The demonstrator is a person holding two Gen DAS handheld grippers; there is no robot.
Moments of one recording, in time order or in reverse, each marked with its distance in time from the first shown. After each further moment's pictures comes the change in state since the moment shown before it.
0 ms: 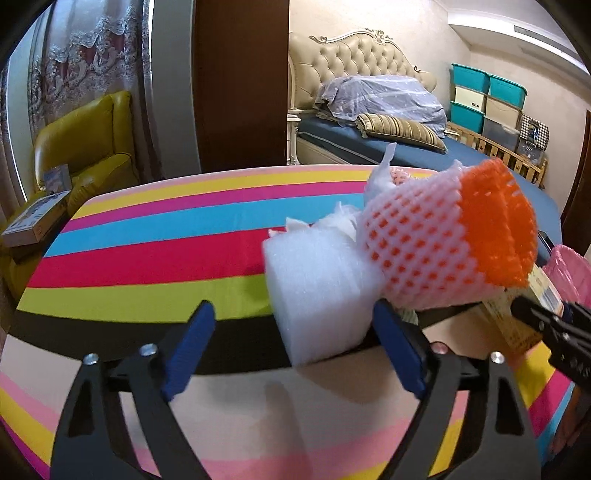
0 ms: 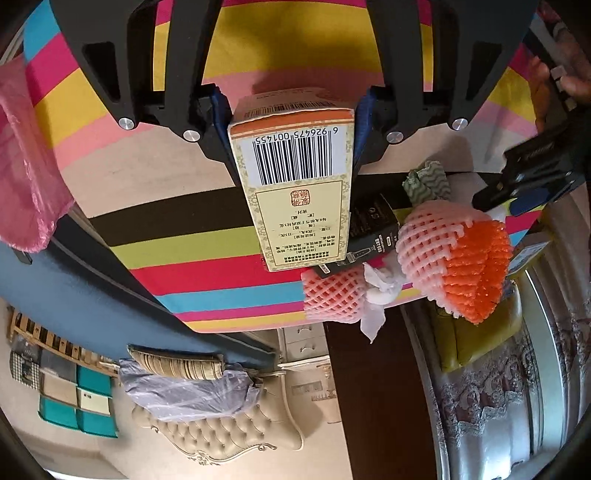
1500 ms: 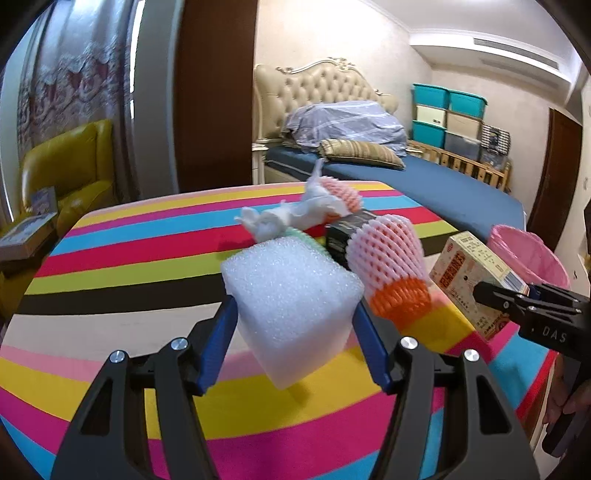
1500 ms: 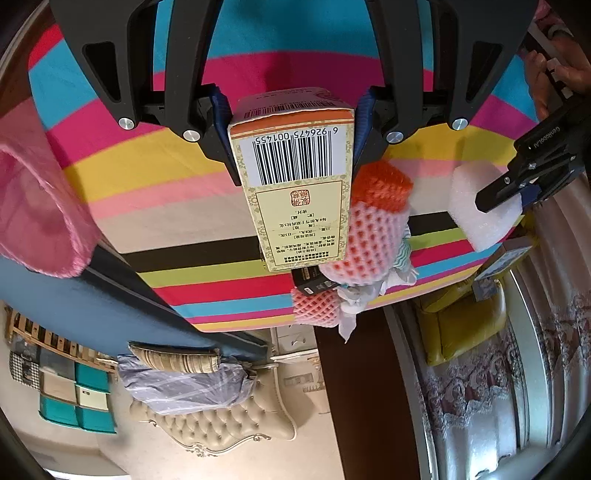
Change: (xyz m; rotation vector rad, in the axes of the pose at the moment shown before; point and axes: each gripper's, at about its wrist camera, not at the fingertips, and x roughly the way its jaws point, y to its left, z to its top) left arm -0.102 -0.022 -0.066 0.071 -0.136 -0.111; right arm -0.083 -0.007 -0.056 -0.008 -0.051 0.039
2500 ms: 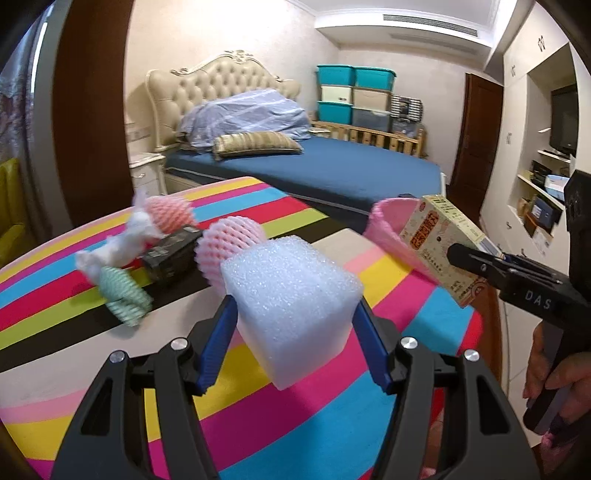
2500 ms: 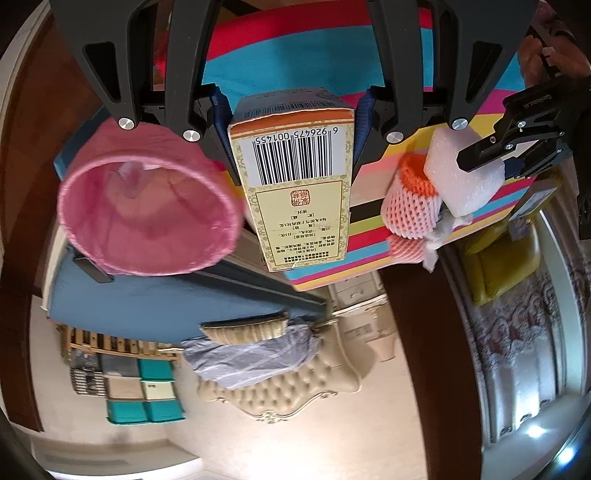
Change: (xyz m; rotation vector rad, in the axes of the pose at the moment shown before) left arm 0.018 -0.144 0.018 0.188 0.047 -0.326; right arm -0.088 -0.122 -0.016 0.166 -0.166 -0.167
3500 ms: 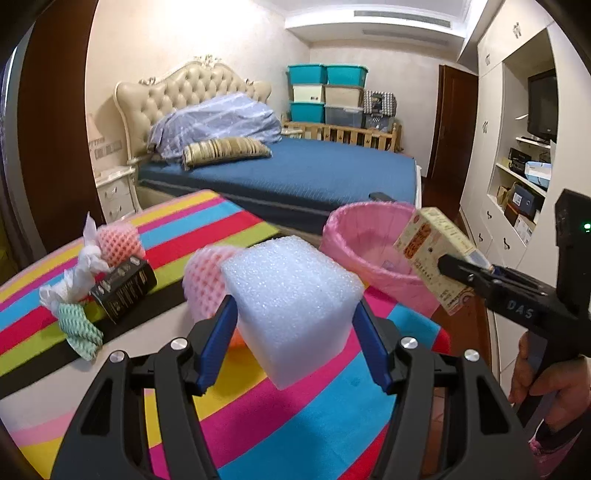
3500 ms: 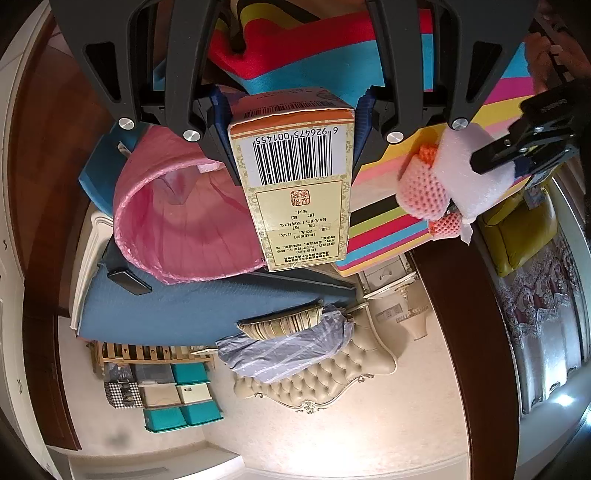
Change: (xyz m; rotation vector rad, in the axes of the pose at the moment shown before) left arm 0.015 -0.047 0.028 0.078 -0.024 -0.064; right arm -0.013 -0.056 -0.006 0.097 -0.041 -0.059
